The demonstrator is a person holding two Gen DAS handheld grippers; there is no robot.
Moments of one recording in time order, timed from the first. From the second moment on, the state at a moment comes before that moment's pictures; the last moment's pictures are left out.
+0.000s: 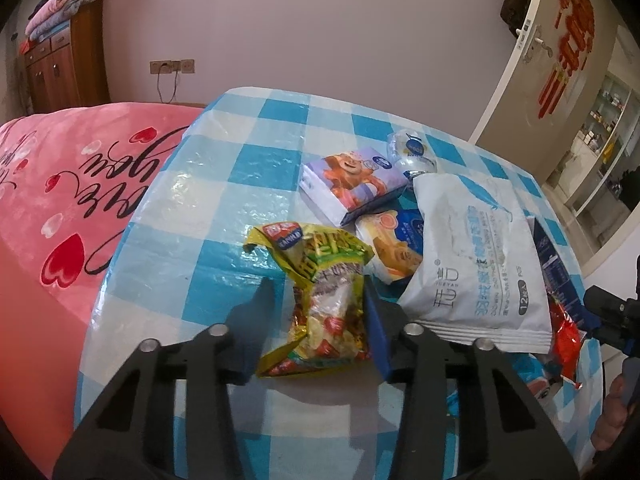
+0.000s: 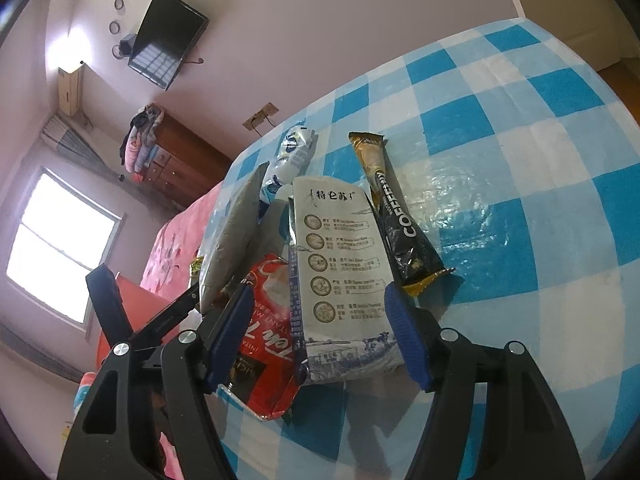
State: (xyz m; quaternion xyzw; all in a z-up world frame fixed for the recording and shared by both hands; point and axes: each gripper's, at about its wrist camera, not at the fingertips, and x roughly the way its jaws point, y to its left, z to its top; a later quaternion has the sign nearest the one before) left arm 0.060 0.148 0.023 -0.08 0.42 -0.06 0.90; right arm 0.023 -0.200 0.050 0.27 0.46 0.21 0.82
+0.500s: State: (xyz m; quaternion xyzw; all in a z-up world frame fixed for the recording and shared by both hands) left arm 0.053 0.148 0.021 -0.08 0.42 -0.06 0.90; right arm 0.025 -0.193 0.040 0.24 0.47 0.17 0.83
